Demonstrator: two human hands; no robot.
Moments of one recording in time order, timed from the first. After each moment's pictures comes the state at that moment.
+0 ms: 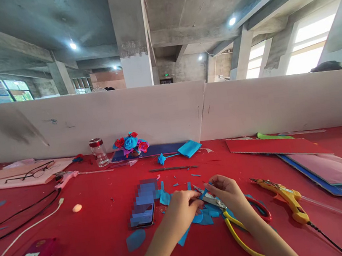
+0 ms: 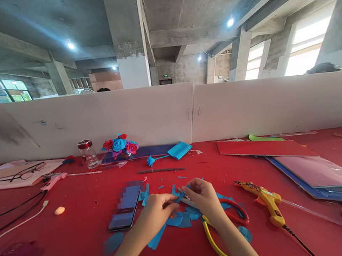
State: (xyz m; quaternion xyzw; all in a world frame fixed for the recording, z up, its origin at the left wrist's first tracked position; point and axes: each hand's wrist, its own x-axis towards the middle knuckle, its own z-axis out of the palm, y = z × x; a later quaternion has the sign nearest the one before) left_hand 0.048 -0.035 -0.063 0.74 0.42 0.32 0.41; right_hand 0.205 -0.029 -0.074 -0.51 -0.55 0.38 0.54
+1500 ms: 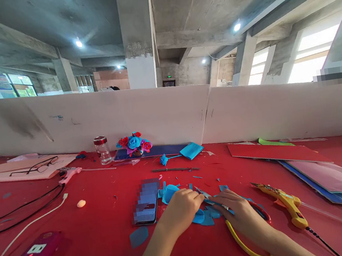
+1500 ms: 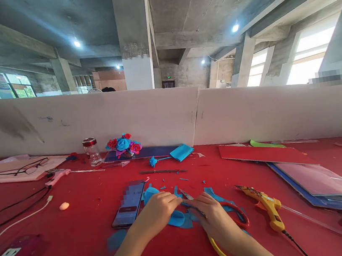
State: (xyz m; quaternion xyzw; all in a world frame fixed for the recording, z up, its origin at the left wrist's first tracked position) left_hand 0.034 -0.032 -0.061 0.93 0.30 0.20 -0.09; right_hand 0.225 -0.064 -0.072 -0.44 -0.84 0.05 0.32
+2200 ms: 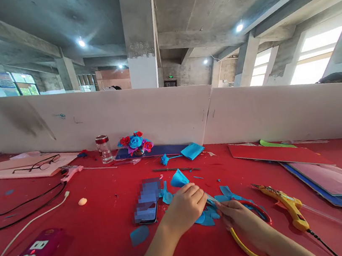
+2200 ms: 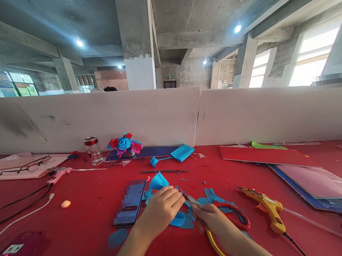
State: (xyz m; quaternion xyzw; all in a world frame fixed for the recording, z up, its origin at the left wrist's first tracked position) left_hand 0.038 -0.032 -0.068 0.91 0.25 0.25 -0.20; right_hand 0.213 -0.061 -0.084 -0.52 -0.56 0.51 0.39
